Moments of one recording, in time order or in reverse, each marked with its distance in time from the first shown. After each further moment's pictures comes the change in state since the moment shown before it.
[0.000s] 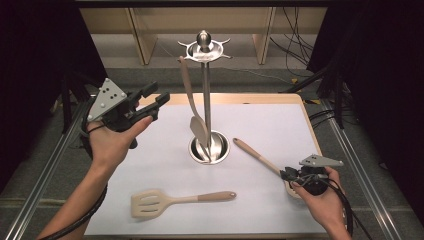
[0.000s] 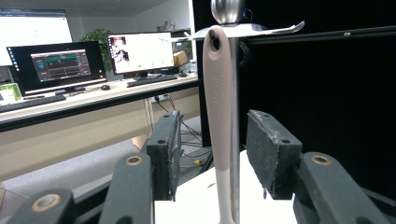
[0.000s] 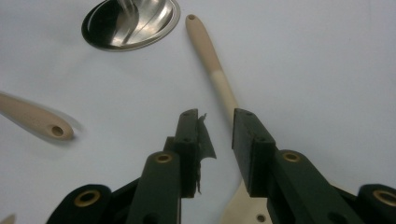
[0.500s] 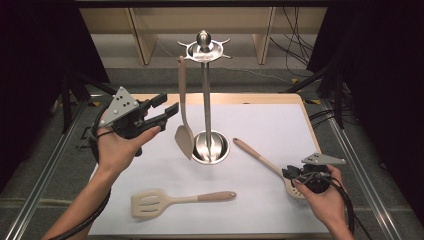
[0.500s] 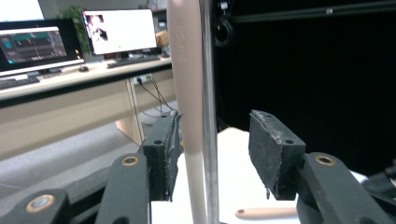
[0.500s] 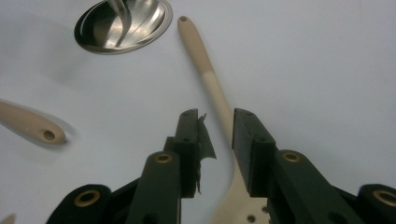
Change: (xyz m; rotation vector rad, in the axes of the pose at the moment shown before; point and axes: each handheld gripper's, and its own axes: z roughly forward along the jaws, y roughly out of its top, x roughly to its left) left arm -0.008 -0.020 0.006 0.092 -0.068 -0.002; right arm -0.005 0.002 -0.001 0.015 0.002 0.047
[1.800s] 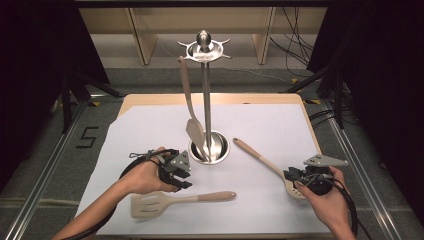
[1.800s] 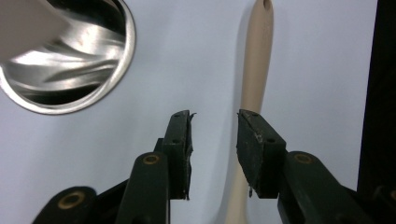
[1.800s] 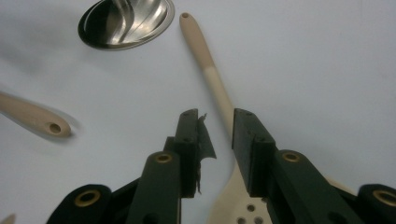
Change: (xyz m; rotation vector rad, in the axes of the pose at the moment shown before) left arm -0.048 -0.126 0.042 0.873 -0.497 0.285; right arm 0.000 -0.003 -0.006 -0.004 0.002 -0.006
